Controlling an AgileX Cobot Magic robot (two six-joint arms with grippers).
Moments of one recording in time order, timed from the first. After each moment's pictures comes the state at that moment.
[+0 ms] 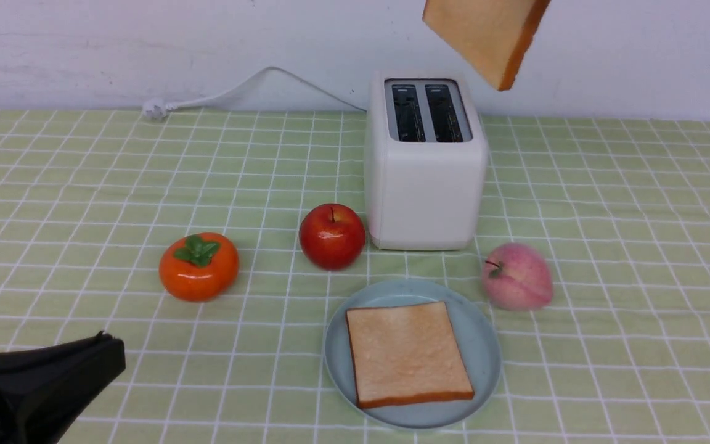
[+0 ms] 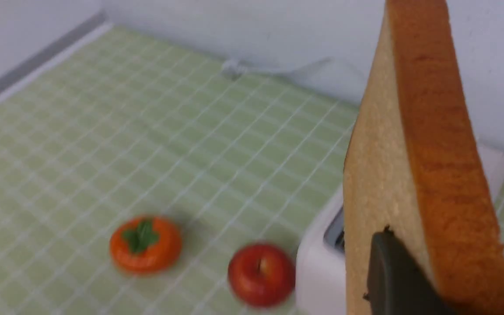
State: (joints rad) right arm 0.23 1.61 -1.86 0.54 0.89 -0.40; left arm -0.54 0.46 -0.40 -0.21 0.22 0.08
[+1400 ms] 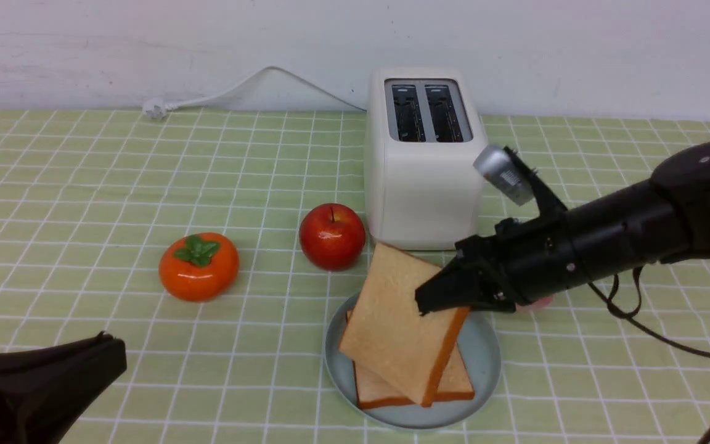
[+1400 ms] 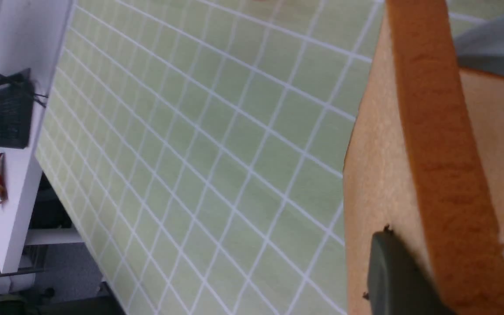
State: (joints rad) right arm 0.23 1.79 -1.13 1.21 0.90 -0.76; left arm -0.54 0.46 -0.40 -0.22 0.22 0.08
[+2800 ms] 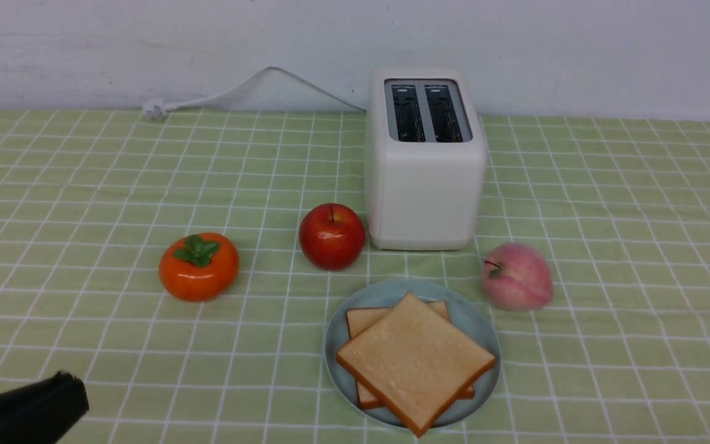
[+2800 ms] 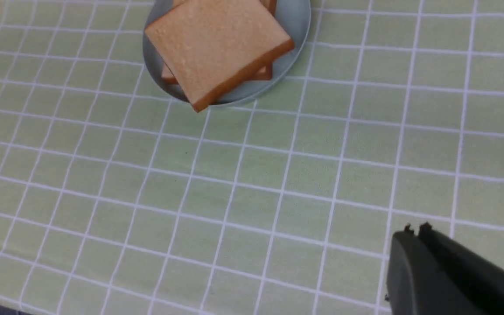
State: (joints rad) right arm 0.23 0.37 -0.70 0.24 1.13 0.15; left arm -0.54 0.28 -0.33 -0.22 0.30 0.08
